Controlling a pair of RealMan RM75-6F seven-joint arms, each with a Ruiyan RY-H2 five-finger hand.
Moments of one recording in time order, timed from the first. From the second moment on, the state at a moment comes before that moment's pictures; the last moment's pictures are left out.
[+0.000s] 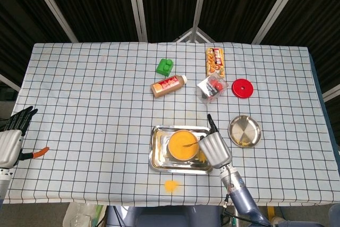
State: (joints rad) left arm -0.17 -1.11 -0.08 -1.65 1.42 1.38 -0.12; right arm 0.52 -1.59 0.05 -1.78 -1.27 1.29 -1.31
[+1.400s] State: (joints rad) left arm -0.16 -1.12 -0.08 -1.65 1.43 1.41 -0.11; right arm 0.35 -1.59 0.07 -1.23 -1.12 1.26 -0.77
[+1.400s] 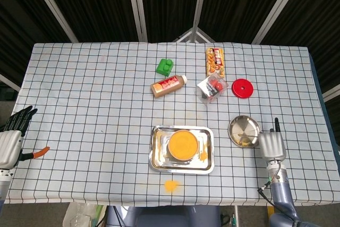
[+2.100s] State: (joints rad) left arm -0.16 -1.12 -0.08 -1.65 1.44 1.41 -0.12; right arm 0.33 -1.53 0.10 -1.38 -1.12 1.33 -0.81
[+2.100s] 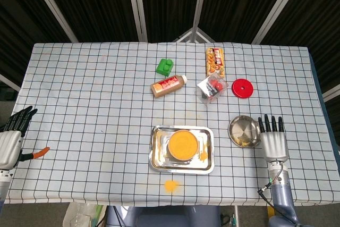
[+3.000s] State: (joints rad) left arm -0.15 -1.12 -0.07 -1.64 1.44 1.42 -0.11; right arm 0.26 -1.41 0.09 -1.48 -1.26 1.42 -0.58
